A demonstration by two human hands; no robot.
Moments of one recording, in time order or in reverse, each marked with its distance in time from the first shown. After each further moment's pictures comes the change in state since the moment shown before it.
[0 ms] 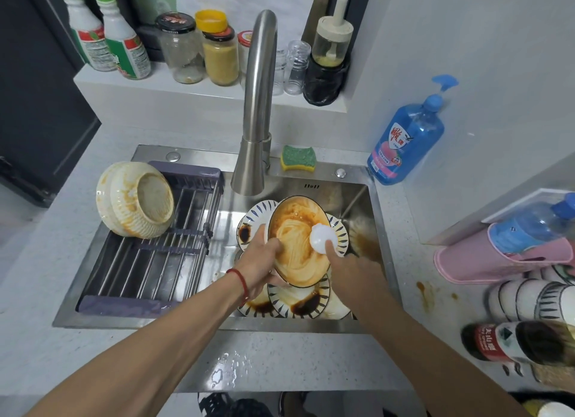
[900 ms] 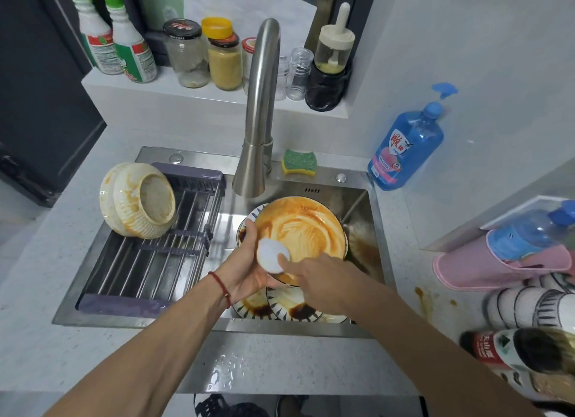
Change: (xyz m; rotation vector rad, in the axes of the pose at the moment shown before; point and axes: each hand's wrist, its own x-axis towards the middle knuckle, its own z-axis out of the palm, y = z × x) left_hand 0.005 -0.005 -0.024 -0.426 -0.237 -0.174; right_hand -0.010 -0.032 -0.047 0.098 -0.125 -0.419
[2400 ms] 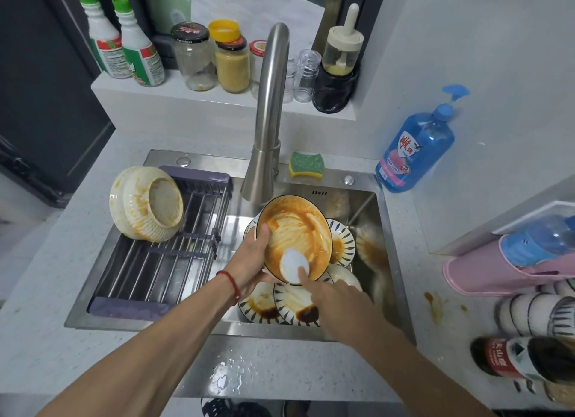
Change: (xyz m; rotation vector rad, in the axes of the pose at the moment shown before) left_hand 0.002 0.010 -0.002 0.371 0.237 0.205; right_hand -0.013 -0.002 0.042 0.149 0.054 0.193
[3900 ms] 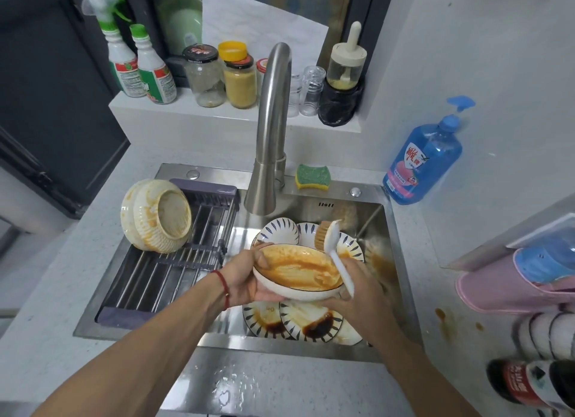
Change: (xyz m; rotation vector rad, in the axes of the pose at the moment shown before) left_hand -0.006 0.018 -0.018 -0.133 -0.128 -0.342; right_hand 0.024 0.046 0.017 0.599 0.356 0.051
